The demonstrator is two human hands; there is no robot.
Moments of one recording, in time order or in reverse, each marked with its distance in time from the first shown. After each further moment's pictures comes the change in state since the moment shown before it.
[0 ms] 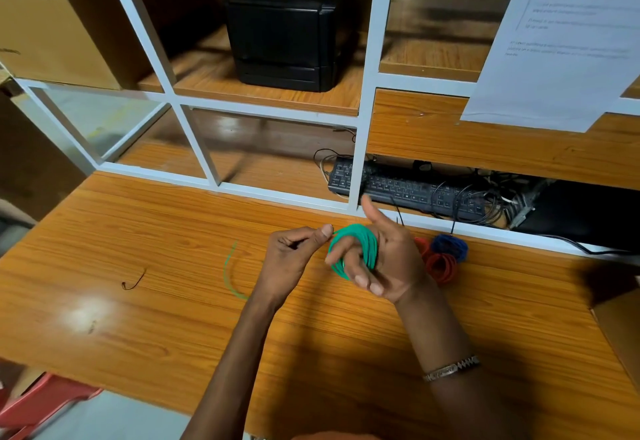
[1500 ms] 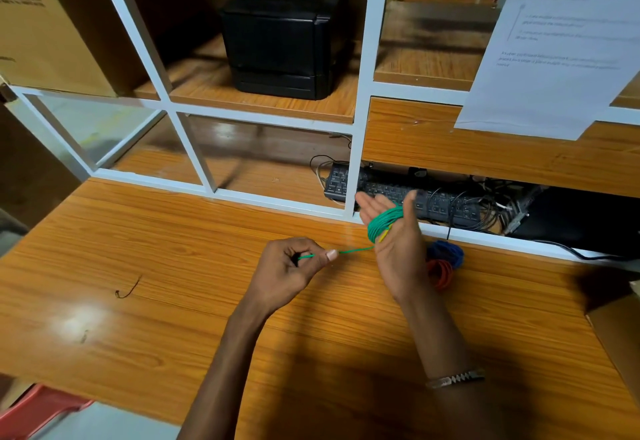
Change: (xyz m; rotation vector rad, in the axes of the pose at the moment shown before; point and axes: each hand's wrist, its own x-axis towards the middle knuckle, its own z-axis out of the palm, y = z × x) left_hand -0.002 0.003 -0.008 0.284 -0.120 0.064; right_hand 0.003 -0.005 -0.023 -0.024 0.787 -0.638
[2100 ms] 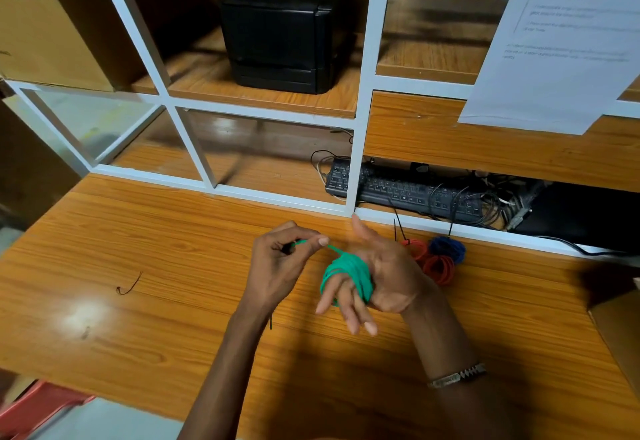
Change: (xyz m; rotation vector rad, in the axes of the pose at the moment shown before) left_hand 0.004 -0.004 -0.003 0.018 0.204 0.154; right_hand -0.023 -0.008 0.011 -0.233 -0.982 0.795
